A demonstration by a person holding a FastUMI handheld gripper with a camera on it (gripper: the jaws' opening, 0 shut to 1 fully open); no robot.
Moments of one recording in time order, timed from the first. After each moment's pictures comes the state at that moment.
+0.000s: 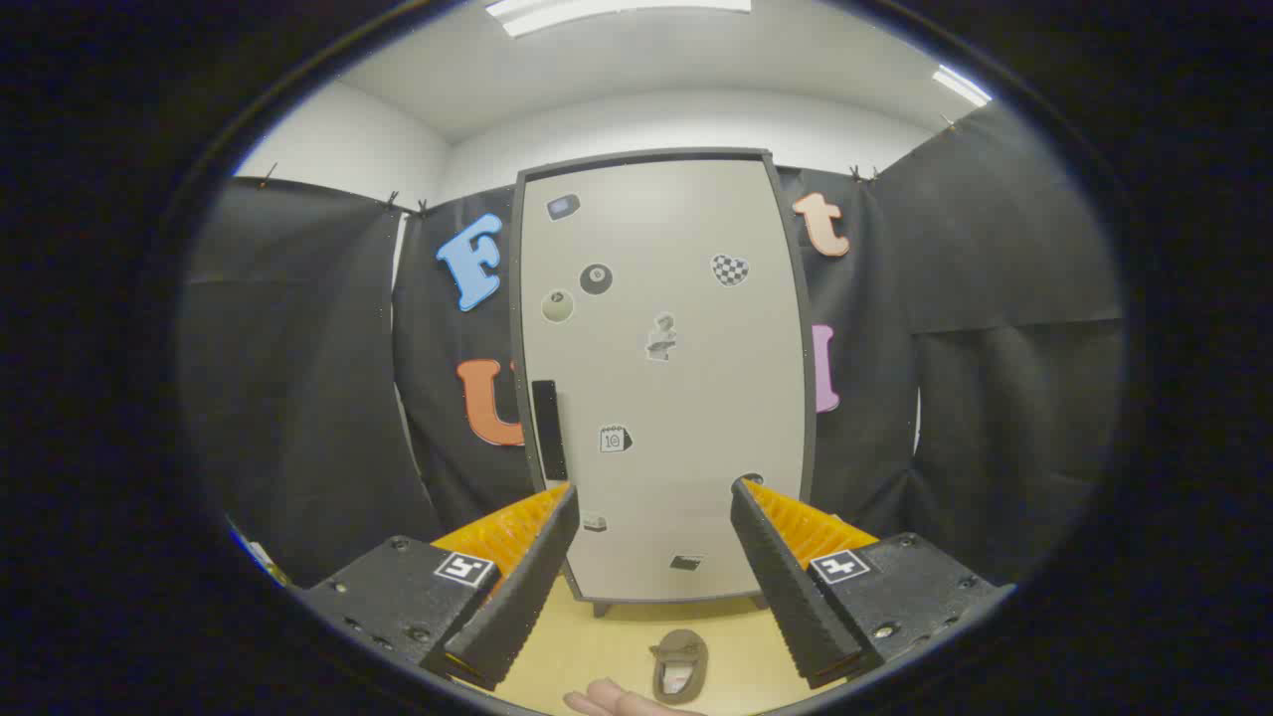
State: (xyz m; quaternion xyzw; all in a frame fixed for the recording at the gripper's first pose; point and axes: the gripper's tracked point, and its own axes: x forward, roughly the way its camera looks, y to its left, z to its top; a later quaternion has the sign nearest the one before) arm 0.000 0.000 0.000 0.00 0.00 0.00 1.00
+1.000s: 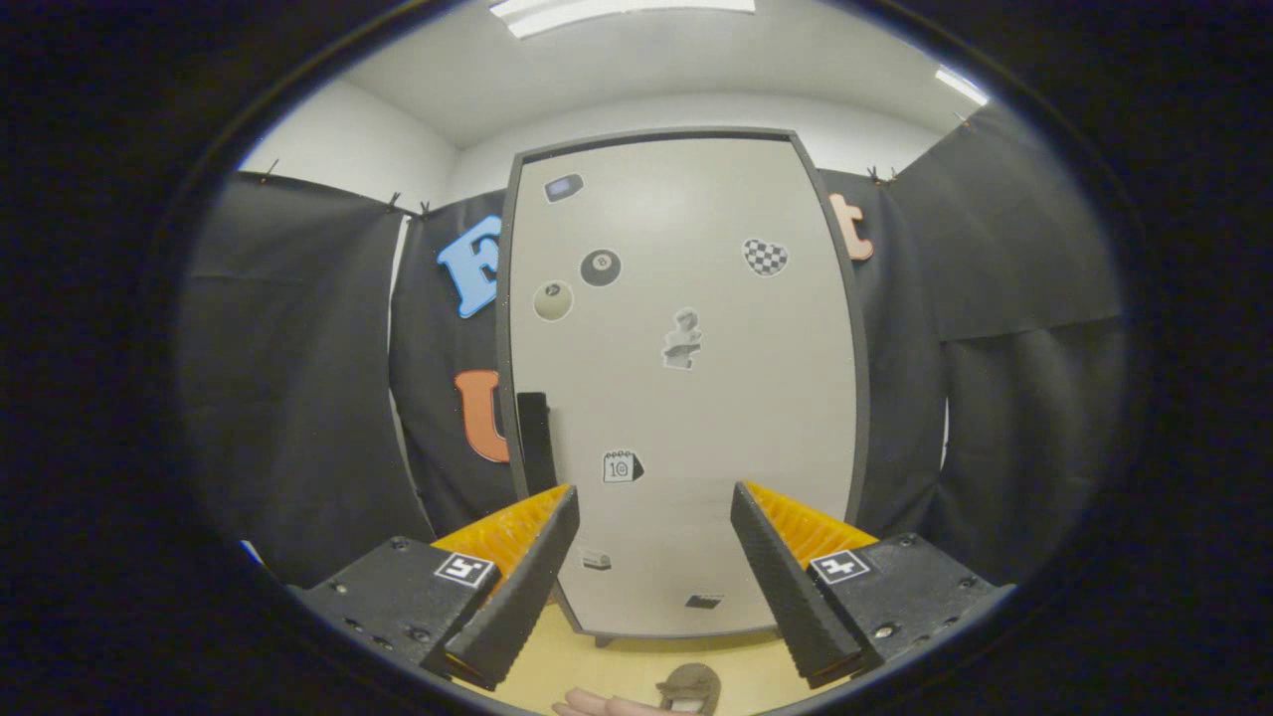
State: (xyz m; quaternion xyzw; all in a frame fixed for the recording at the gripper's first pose) arm 0.105 0.012 0.013 0.00 -0.03 0.02 1.00
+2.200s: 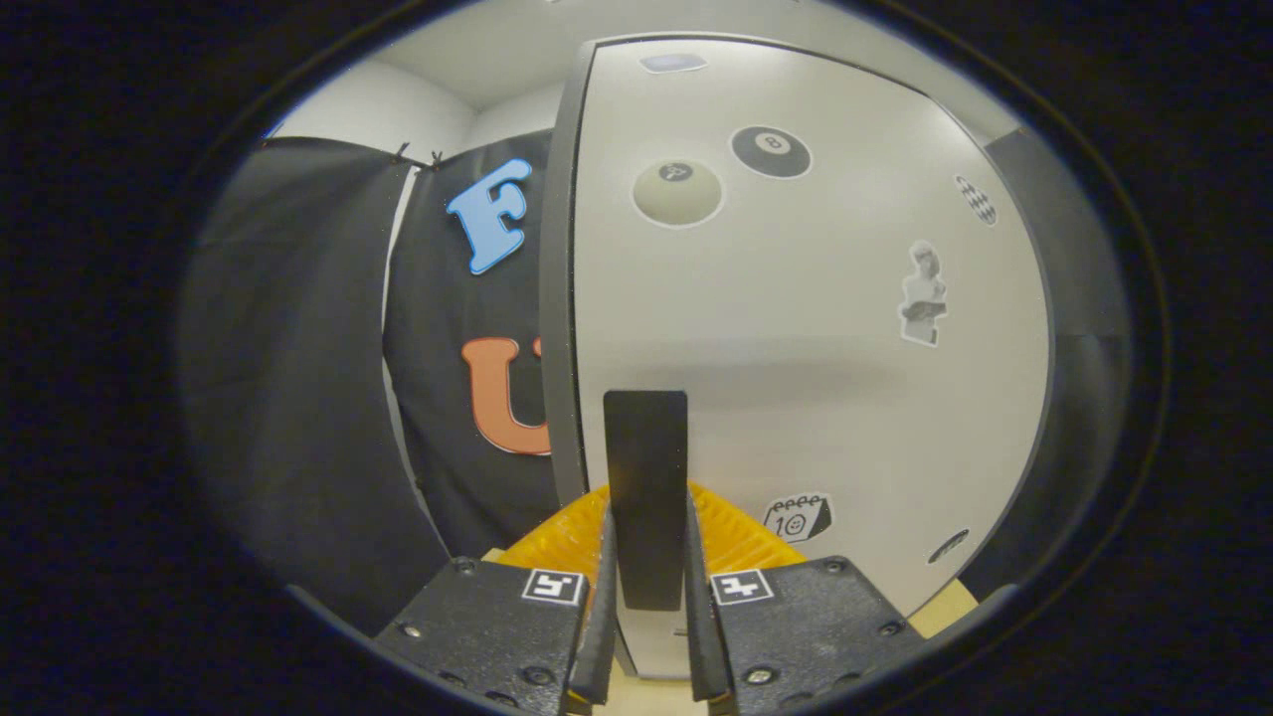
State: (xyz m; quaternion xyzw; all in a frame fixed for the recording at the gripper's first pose) arm 0.246 0.121 -0.005 -0.03 0.02 0.03 1.00
